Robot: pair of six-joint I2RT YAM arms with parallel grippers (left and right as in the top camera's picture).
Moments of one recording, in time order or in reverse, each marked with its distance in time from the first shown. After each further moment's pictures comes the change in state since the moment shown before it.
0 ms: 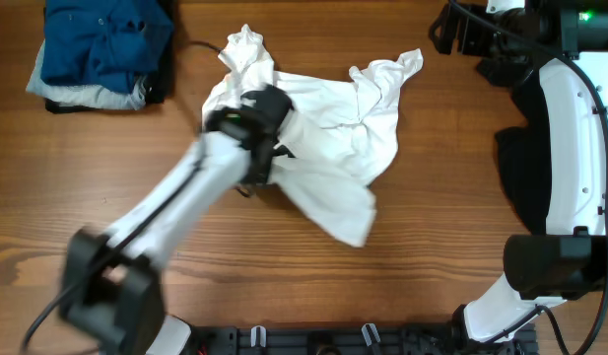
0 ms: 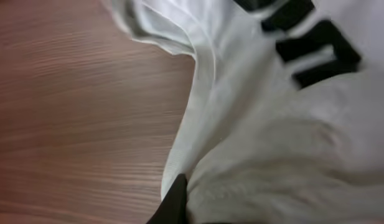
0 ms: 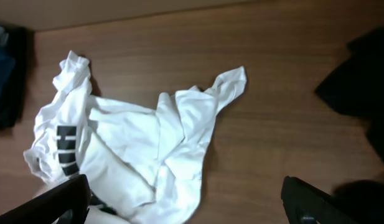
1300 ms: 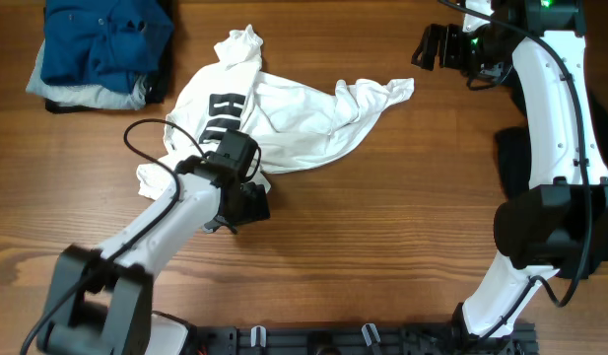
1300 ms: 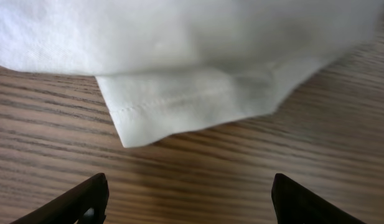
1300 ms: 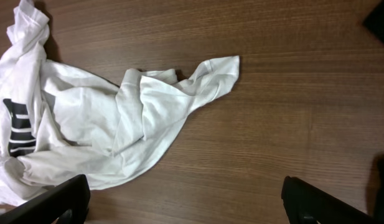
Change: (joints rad) left arm 0.077 -0.097 -0.425 0.268 0.338 -0.293; right arm 0.003 0.164 -0.001 -0.076 -0.023 0.031
